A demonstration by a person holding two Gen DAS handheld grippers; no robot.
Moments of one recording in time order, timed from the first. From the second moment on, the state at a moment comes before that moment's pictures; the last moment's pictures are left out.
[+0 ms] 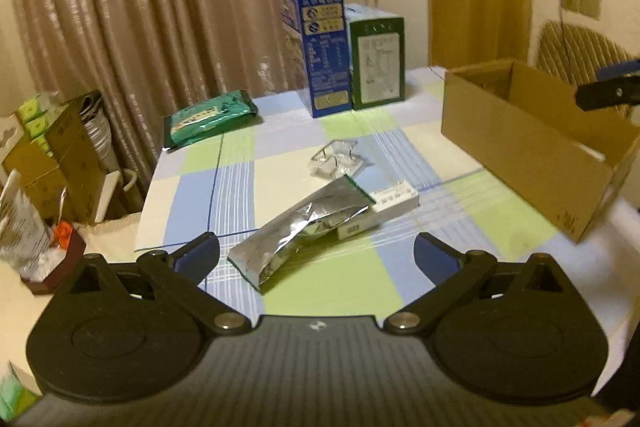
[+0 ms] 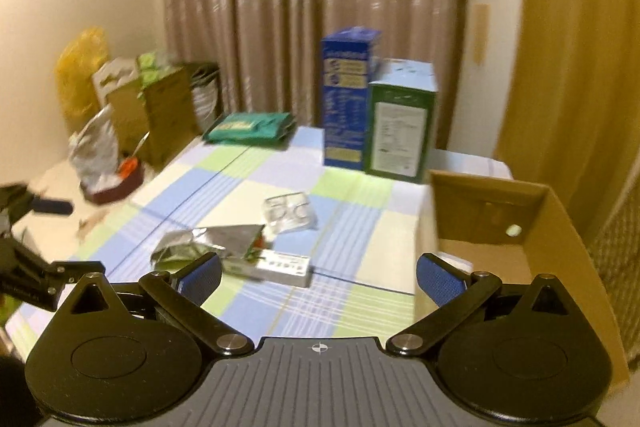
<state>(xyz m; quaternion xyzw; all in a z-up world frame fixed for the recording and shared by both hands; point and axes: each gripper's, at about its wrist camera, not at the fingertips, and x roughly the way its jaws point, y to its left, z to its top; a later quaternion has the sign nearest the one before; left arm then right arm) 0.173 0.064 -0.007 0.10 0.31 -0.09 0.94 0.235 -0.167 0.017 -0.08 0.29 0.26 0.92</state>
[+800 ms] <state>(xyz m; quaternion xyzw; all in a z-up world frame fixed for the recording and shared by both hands) 0.319 0.095 -0.079 0.27 0.40 -0.30 0.82 0.350 -0.035 -0.112 -0.42 0.33 0.46 0.70</state>
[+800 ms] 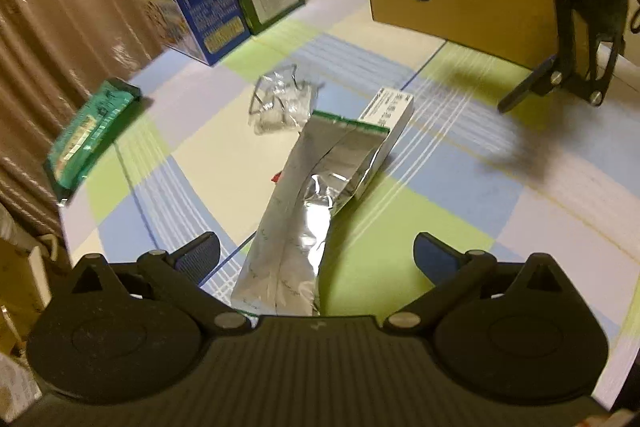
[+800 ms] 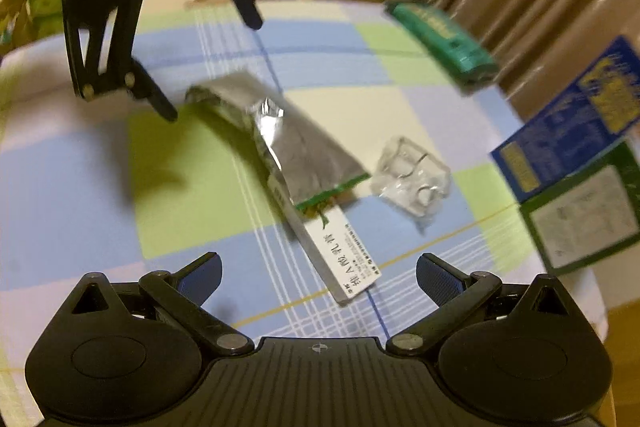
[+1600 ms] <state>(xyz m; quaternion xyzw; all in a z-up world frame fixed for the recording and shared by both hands) 0.390 0.088 -0.135 0.27 0.47 -0.35 0.76 0.390 -0.001 -0.172 -0.41 0.42 0.46 0.67</state>
